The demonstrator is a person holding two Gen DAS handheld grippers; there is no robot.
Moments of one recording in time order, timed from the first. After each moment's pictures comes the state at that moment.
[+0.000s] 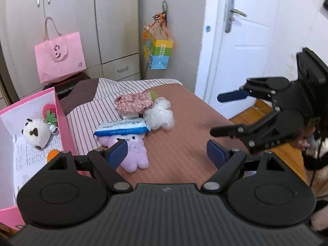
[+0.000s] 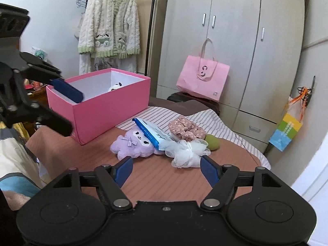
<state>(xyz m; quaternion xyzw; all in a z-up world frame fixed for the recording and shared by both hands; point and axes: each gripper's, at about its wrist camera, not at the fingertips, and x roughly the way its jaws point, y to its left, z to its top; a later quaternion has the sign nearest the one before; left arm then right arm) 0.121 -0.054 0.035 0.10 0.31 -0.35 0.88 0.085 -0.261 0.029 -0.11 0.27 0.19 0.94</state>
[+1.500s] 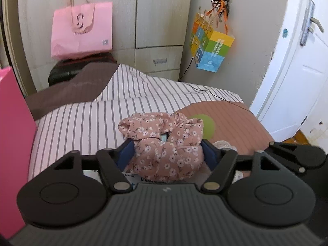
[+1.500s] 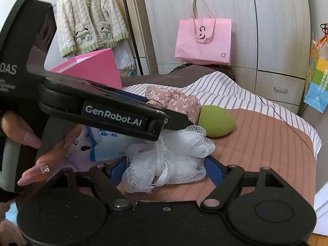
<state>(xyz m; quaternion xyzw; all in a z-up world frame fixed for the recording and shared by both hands) 0.311 -0.157 -0.069 0.02 0.35 -0.23 0.91 0.248 -0.287 -0.072 0.01 0.34 0.23 0.91</state>
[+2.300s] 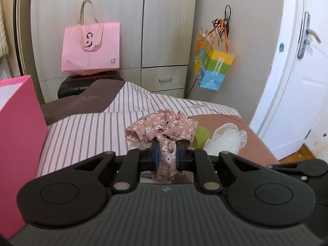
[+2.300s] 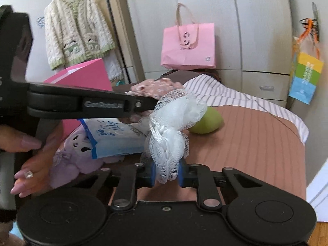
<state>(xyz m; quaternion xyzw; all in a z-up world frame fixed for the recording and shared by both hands) 0.271 -0.154 -0.059 0.01 0.28 -0.21 0.94 0.220 -0.293 -0.071 0.03 0.32 0.17 0.93</state>
